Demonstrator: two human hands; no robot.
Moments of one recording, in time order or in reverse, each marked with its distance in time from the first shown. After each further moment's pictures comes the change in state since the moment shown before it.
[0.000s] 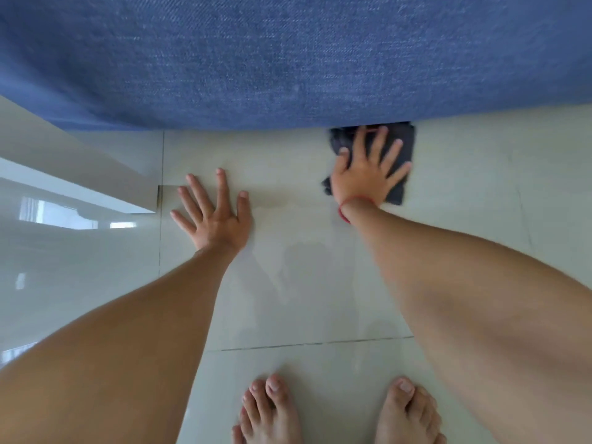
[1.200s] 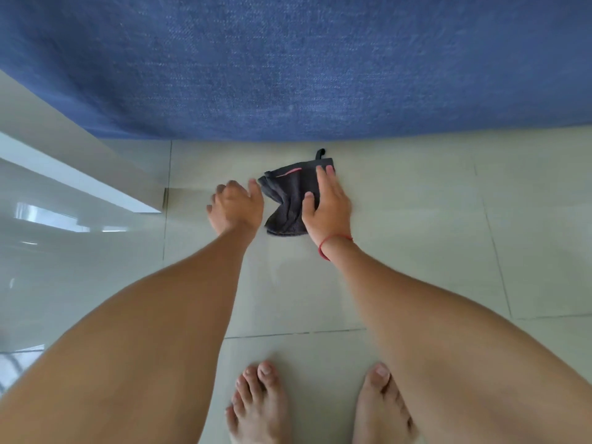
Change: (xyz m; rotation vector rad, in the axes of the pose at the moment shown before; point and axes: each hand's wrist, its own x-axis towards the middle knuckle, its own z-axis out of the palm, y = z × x) left_hand -0.014 0.048 -0.031 -0.188 0.110 -0.067; right_hand -0.069 0.000 -0.016 0.393 -0.099 -0.297
